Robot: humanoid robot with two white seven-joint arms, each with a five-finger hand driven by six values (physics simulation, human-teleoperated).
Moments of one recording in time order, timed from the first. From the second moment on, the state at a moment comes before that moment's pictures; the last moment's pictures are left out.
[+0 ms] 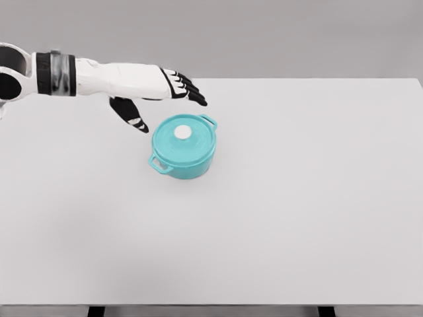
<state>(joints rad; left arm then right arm) -1.14 0.71 -1.07 -1.36 0.01 -0.61 -0.61 0.02 0.00 0.15 0.11 0.07 -0.28 0.27</state>
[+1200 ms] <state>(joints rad) -1.14 0.49 -1.12 -1.06 -0.10 -0.61 -0.61 0.02 0.00 0.15 0.11 0.07 -0.28 0.27</state>
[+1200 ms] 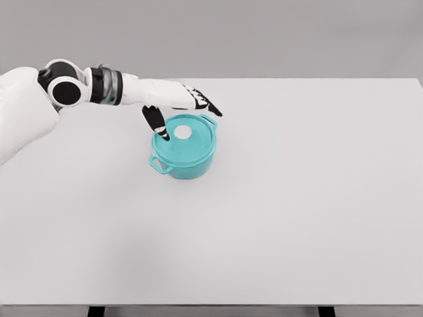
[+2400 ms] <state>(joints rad) -1.25 0.79 -1.20 -1.22 -0.05 -0.61 -0.61 0.02 0.00 0.15 0.11 0.07 -0.28 0.27</state>
